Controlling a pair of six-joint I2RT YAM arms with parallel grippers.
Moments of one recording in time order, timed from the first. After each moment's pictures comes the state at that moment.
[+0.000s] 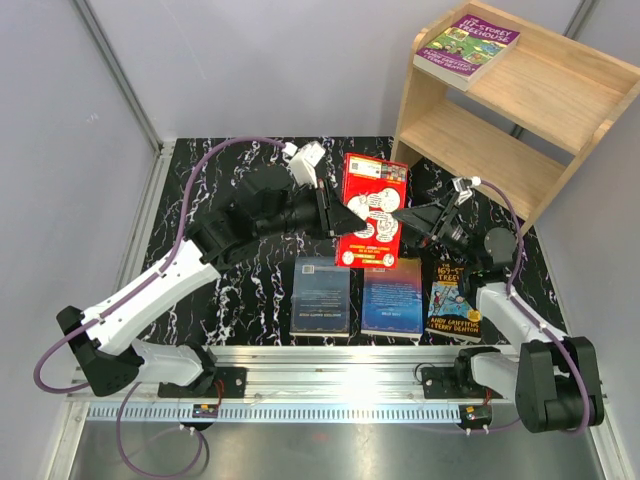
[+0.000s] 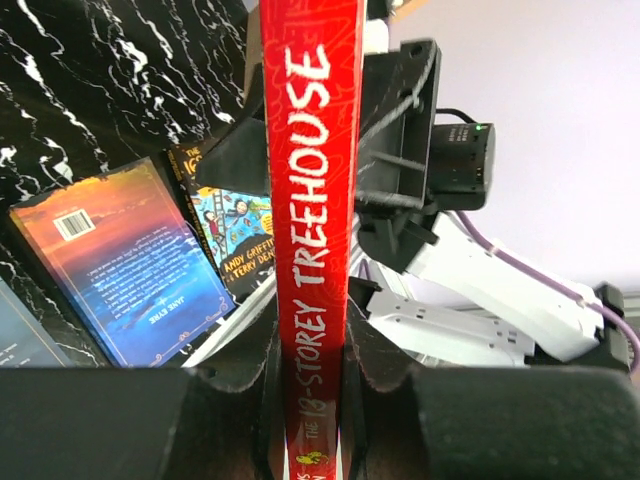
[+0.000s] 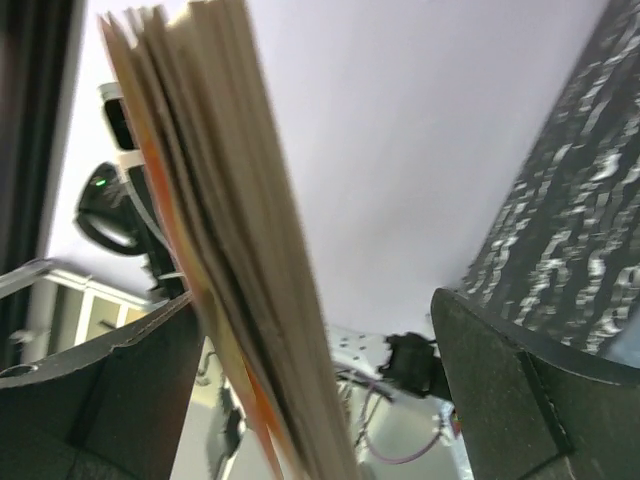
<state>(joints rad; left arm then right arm) -0.87 1.29 1.42 -0.41 0.25 -0.82 0.10 1.11 0.46 1.06 -0.90 1.58</state>
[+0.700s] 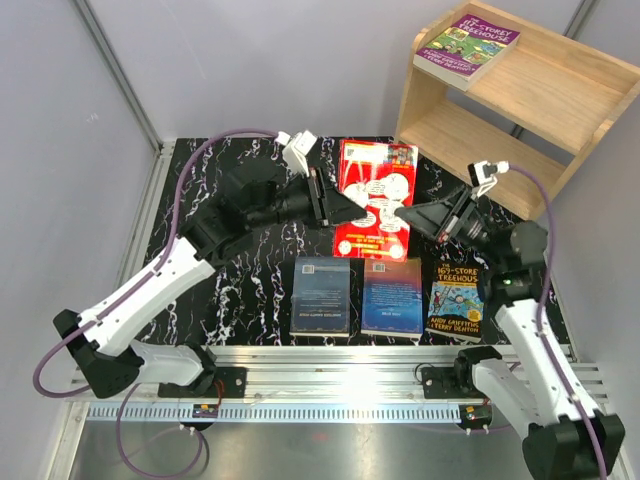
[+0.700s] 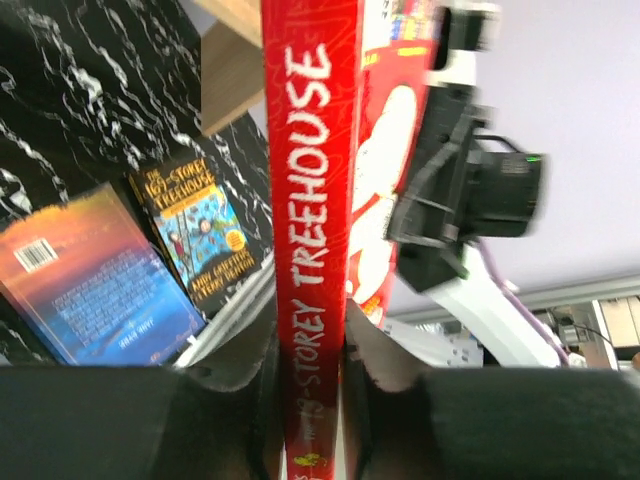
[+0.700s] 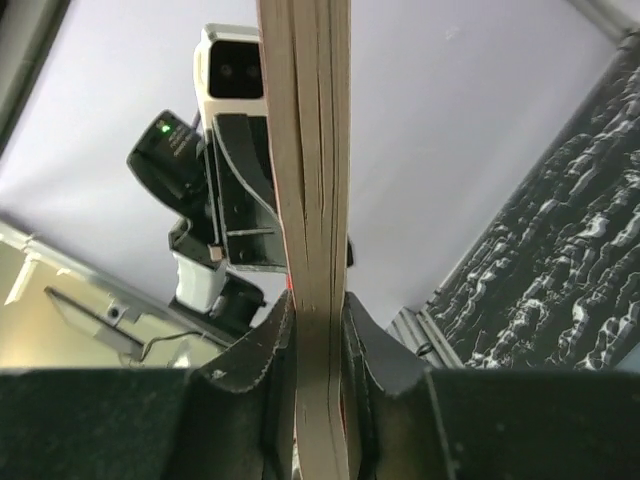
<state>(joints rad) -0.82 1.27 1.42 -0.34 0.35 -0.85 0.15 0.85 0.62 0.77 -0.87 1.47</state>
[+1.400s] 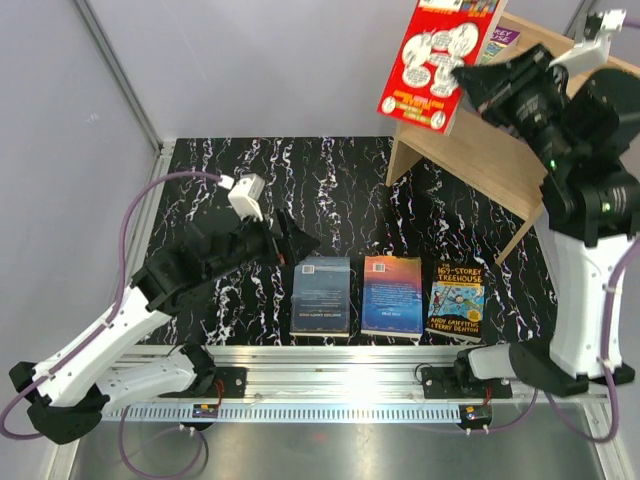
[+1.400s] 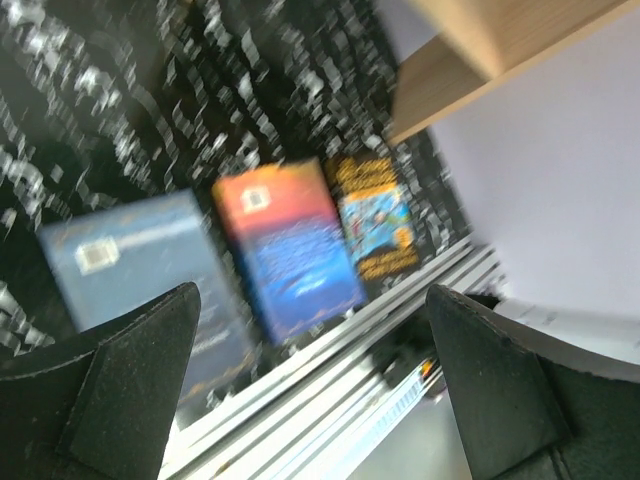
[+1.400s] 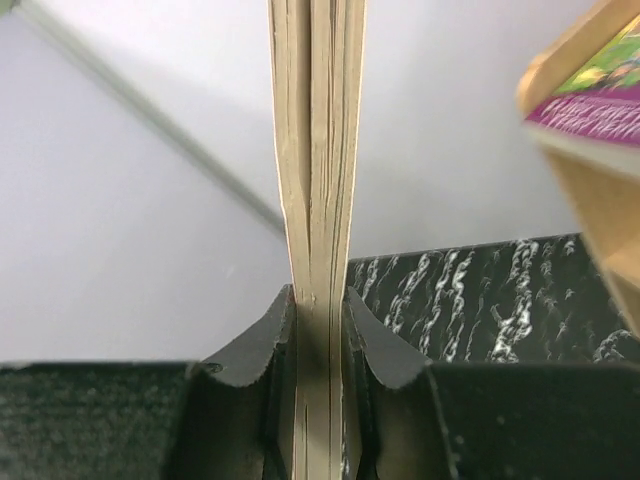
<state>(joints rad) -0.83 0.96 1.19 -0.56 -0.03 -0.70 0.21 1.29 2.11 -0.67 -0.23 0.71</state>
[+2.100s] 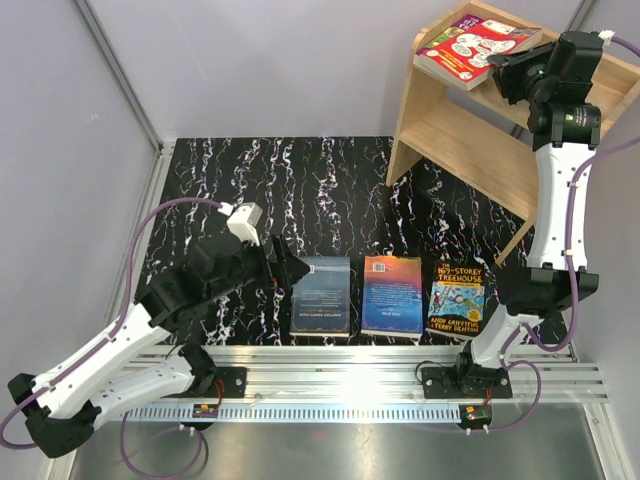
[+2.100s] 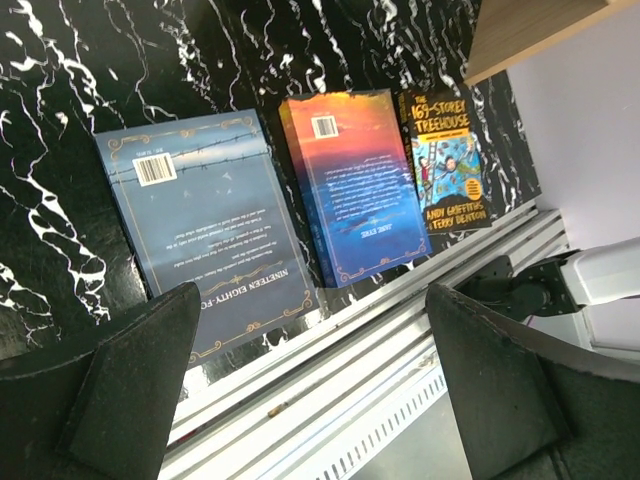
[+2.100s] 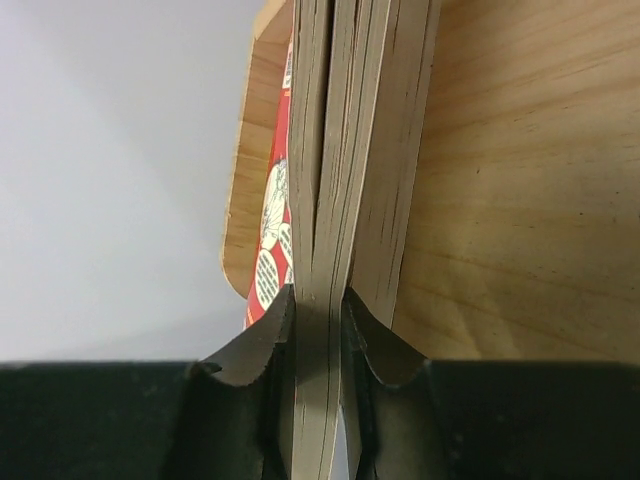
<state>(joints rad) -0.83 0.80 0.93 -0.60 -0.06 -0.71 -0.12 1.77 2.29 -0.68 -0.11 1.09</state>
